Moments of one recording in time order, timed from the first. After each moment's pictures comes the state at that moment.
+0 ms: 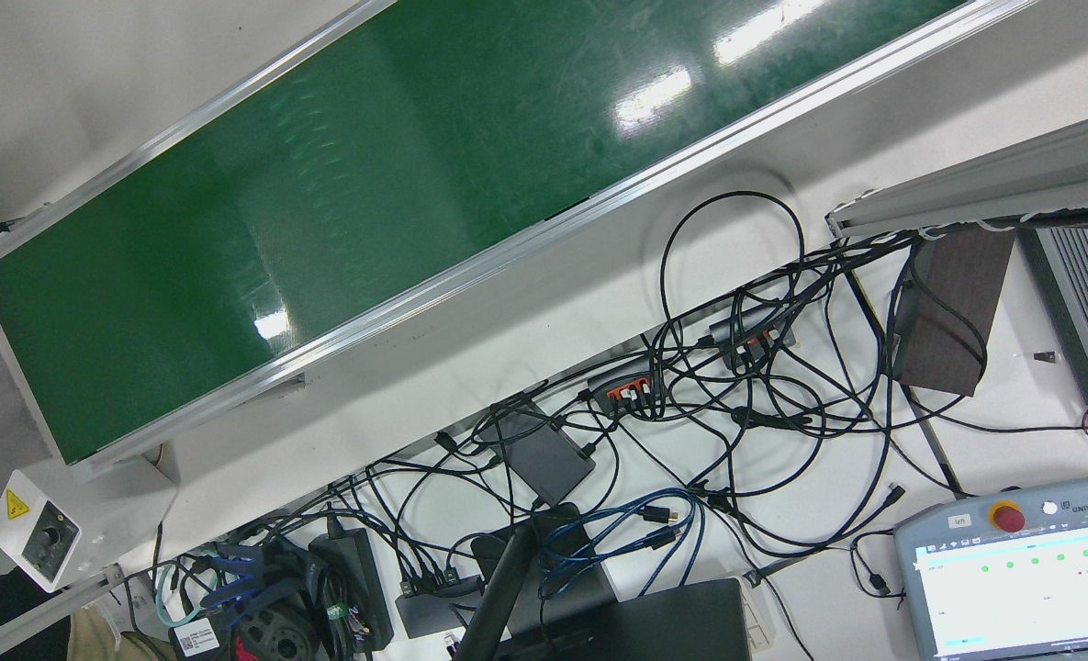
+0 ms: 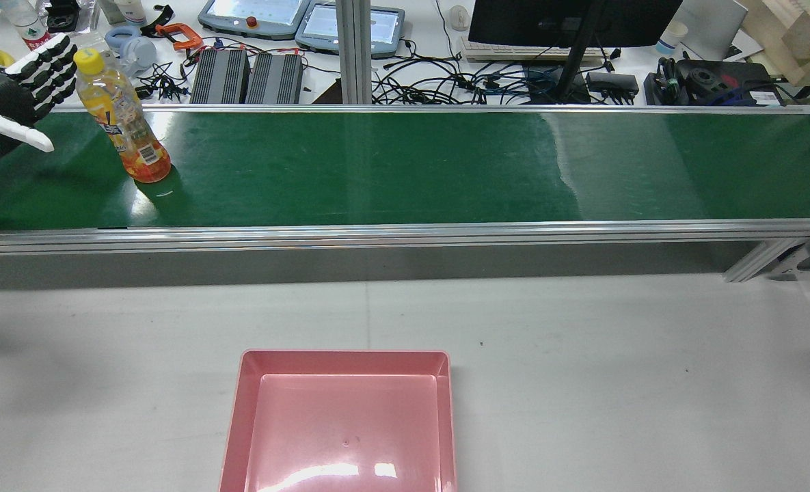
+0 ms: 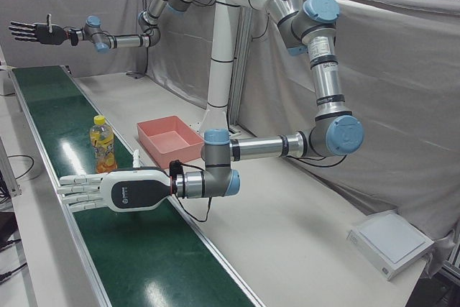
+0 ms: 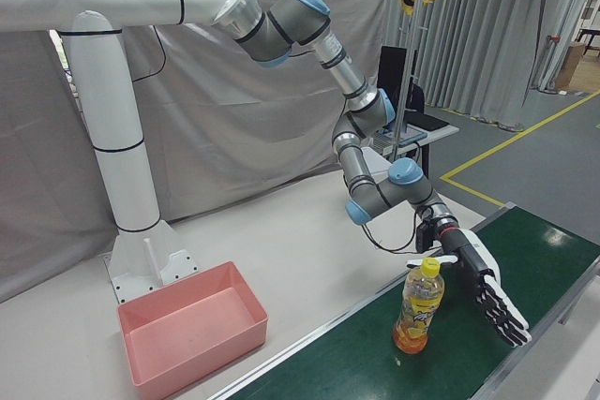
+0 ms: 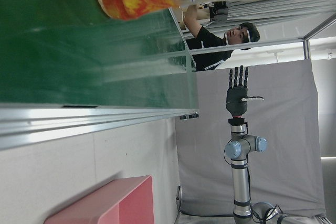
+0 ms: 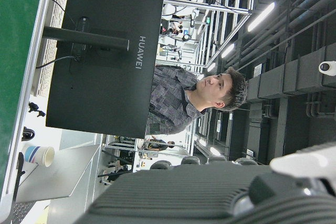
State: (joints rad) left arm -1.10 -1.86 -1.58 -0.05 1.50 0.29; right arm 1.53 -1.55 1.61 -3.11 -1.57 -0.10
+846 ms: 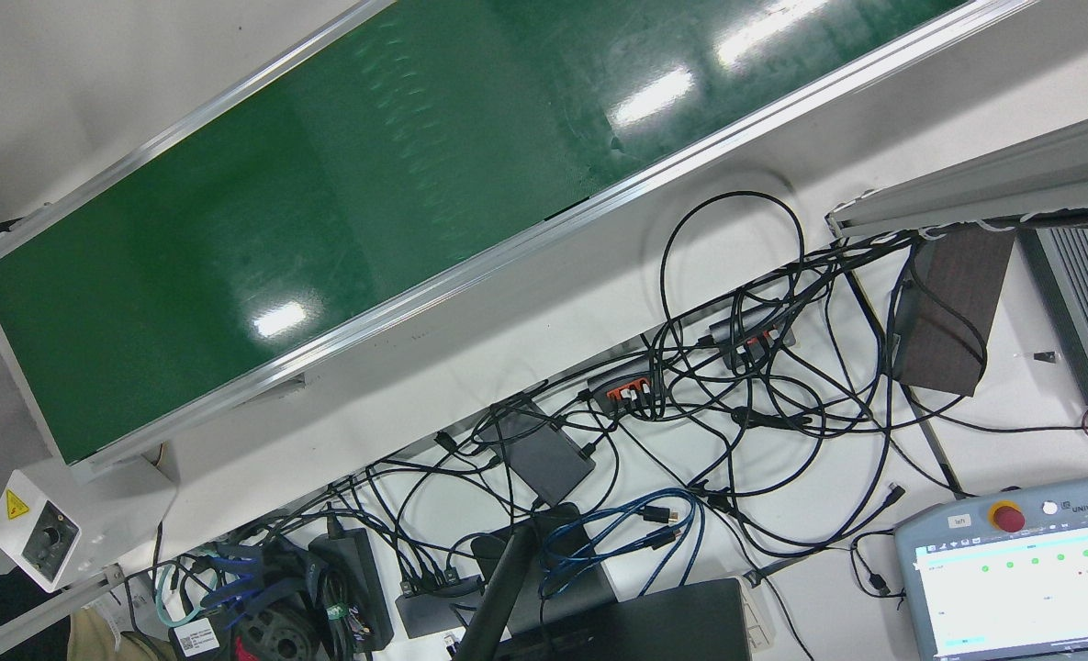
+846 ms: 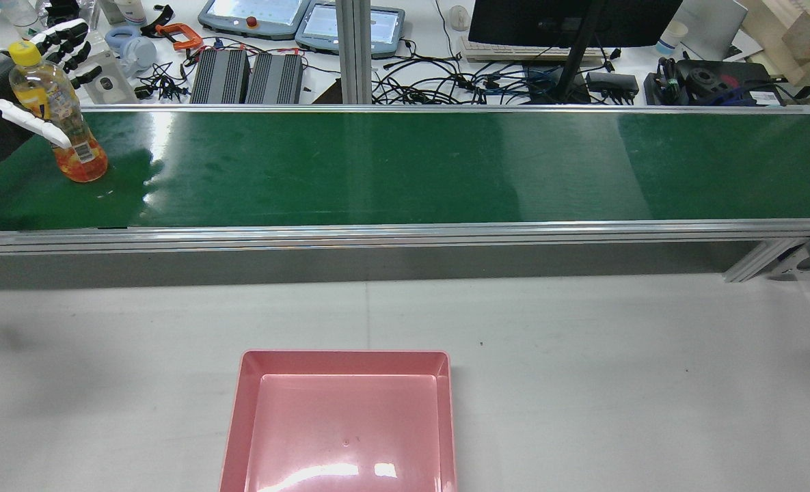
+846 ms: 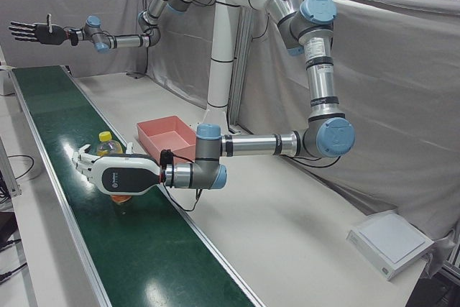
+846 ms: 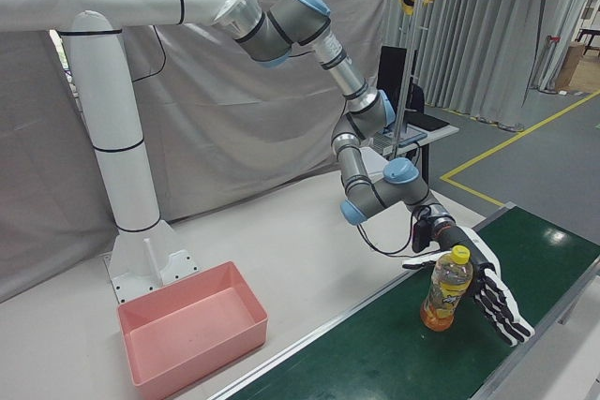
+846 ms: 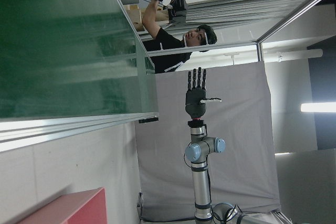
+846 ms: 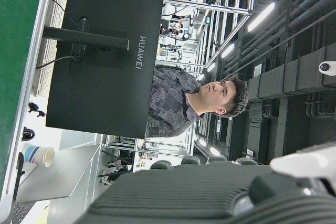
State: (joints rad) left arm -1.08 -1.87 -1.61 -0.08 1.39 0.20; right arm 1.53 -1.55 1.61 -3.11 -1.57 -0.10
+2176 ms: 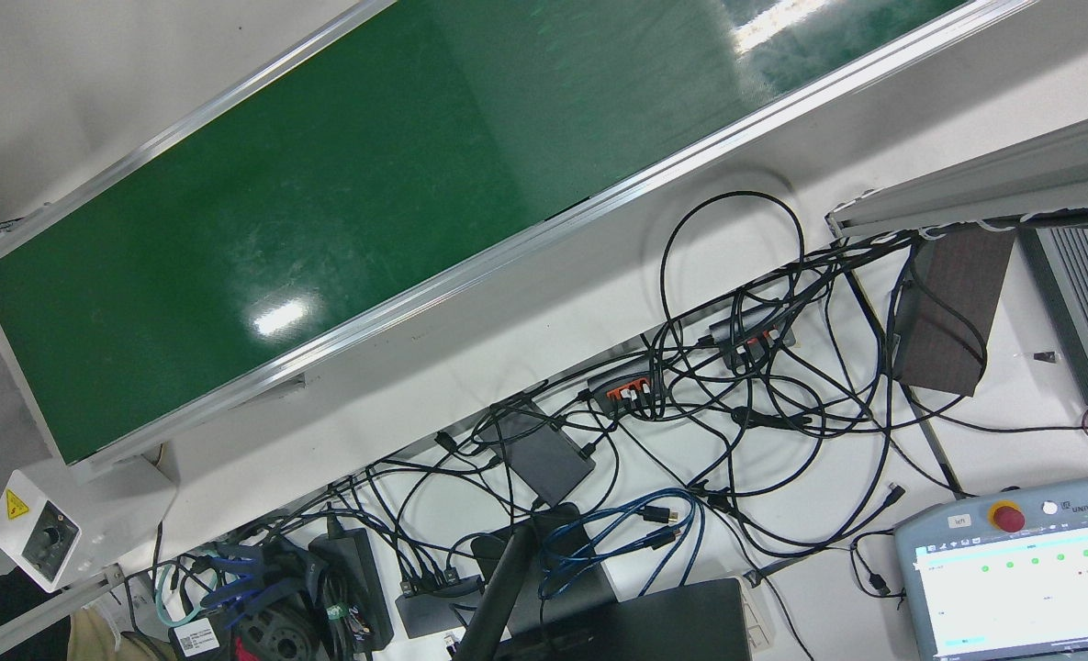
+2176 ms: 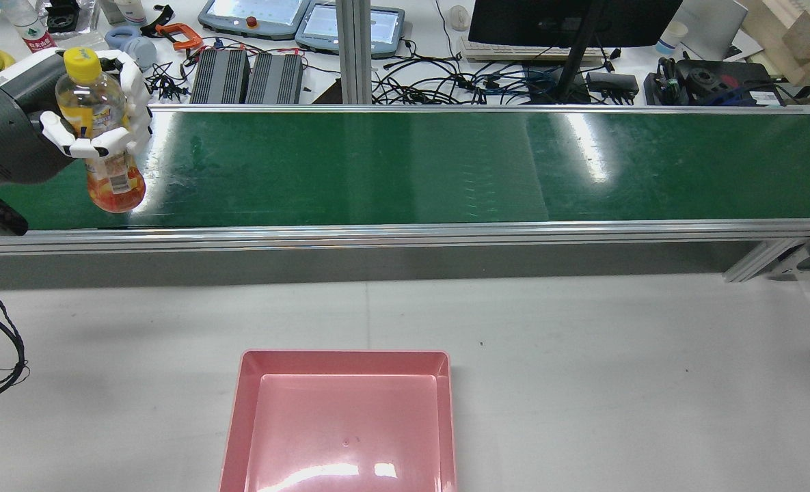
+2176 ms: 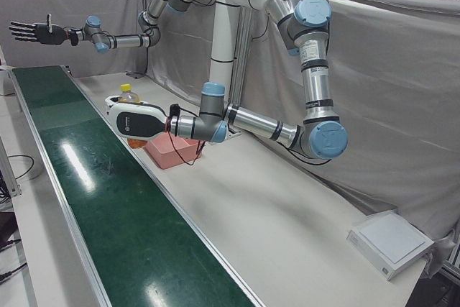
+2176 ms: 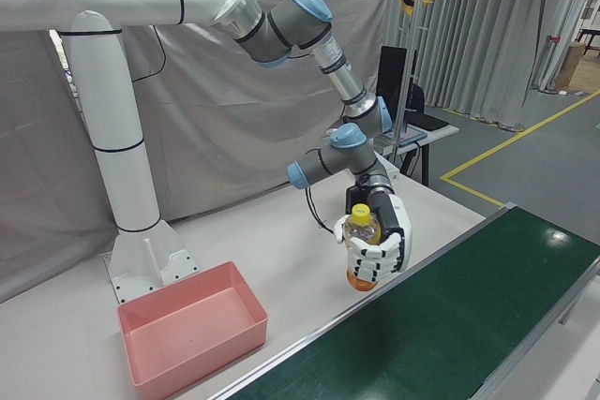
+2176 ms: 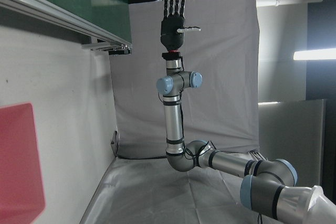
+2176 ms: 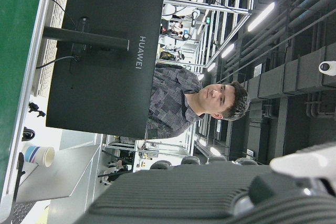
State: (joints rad) left arm -0.95 -1.85 -2.09 0.27 1.45 0.24; right arm 1.53 -1.55 1.61 -3.11 -1.57 -0.10
